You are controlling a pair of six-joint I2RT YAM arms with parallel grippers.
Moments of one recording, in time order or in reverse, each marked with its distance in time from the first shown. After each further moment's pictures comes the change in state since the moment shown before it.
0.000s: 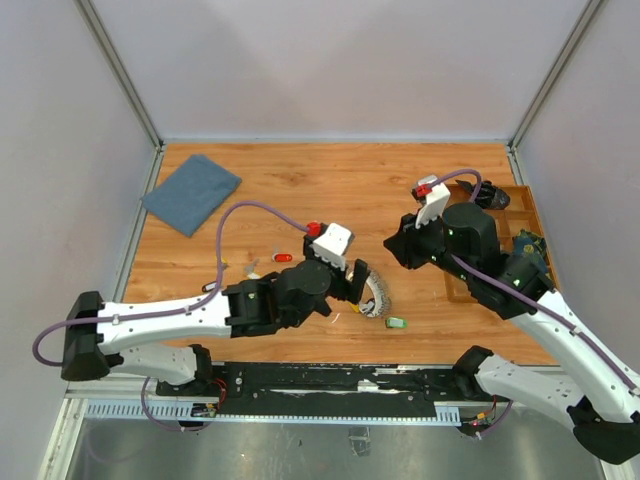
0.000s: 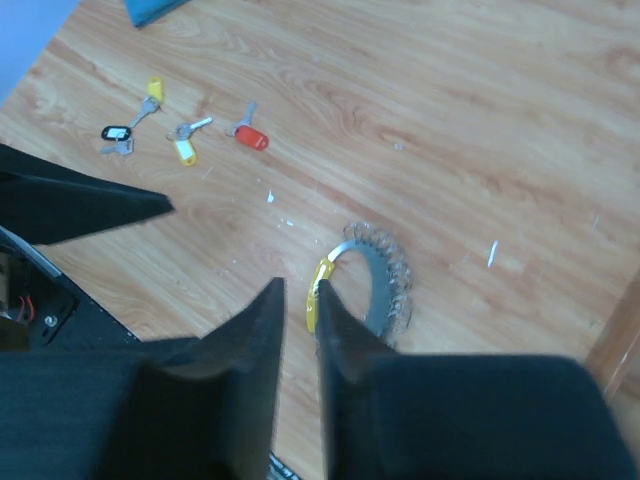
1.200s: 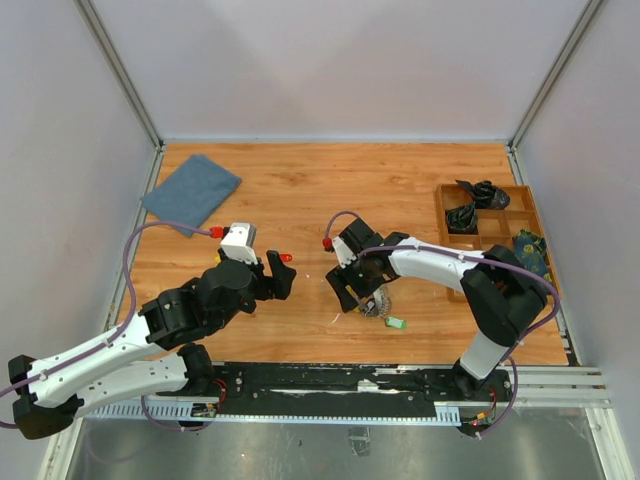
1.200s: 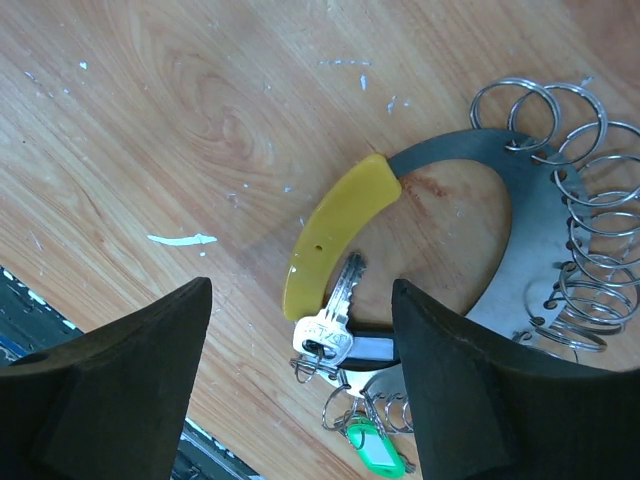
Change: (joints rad) left arm 0.269 -0.547 -0.257 -0.446 0.085 -0.350; right arm 0.040 0.792 -0.110 0.072 -0.261 -0.202
